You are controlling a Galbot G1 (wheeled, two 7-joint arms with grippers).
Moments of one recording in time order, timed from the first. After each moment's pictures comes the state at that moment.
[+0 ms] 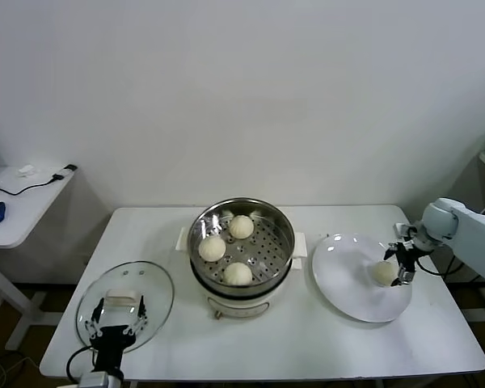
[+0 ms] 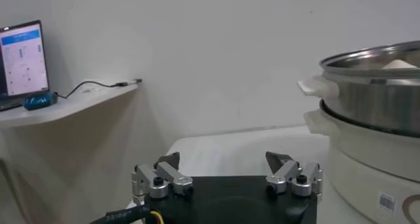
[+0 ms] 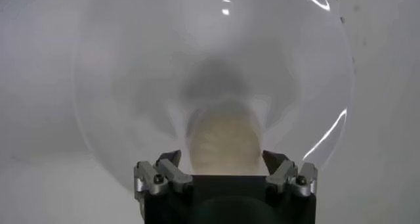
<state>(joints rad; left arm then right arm) 1.72 -1.57 -0.68 -2.02 0.06 -0.01 -0.05 0.13 0.66 -1.09 0.92 0.15 -0.07 -1.04</state>
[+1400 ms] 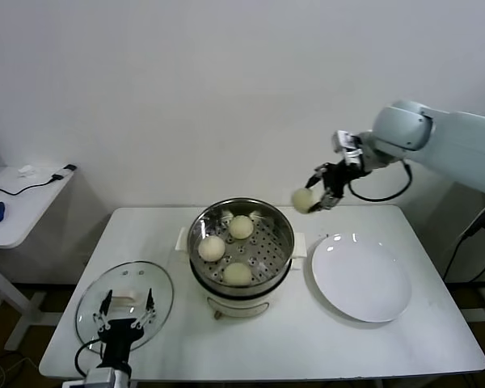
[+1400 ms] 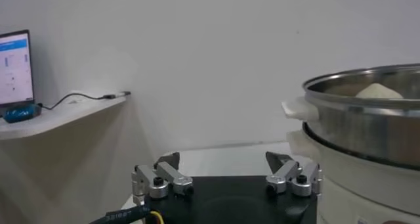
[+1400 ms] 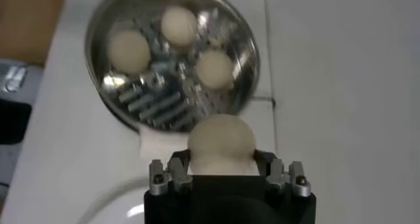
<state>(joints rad) 1.71 -1.57 -0.64 -2.06 0.06 -0.02 -0.05 0.90 0.83 -1.55 1.50 0.82 -0.39 -0.85</state>
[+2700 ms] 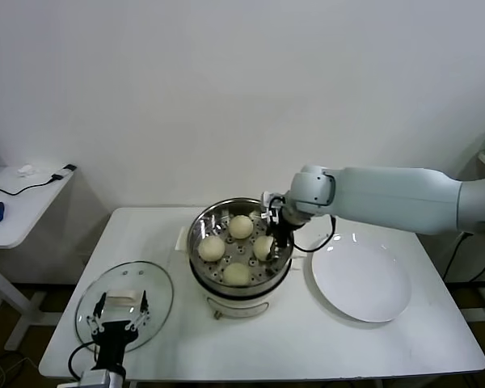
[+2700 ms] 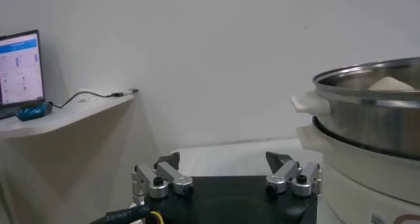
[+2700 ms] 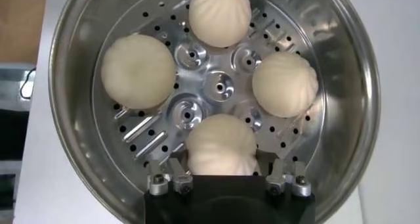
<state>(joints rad) 1.72 -1.57 -0.66 -2.05 0.06 -0.02 -0.06 0.64 1.05 -1.56 1.43 0.86 -0.57 -0.62</state>
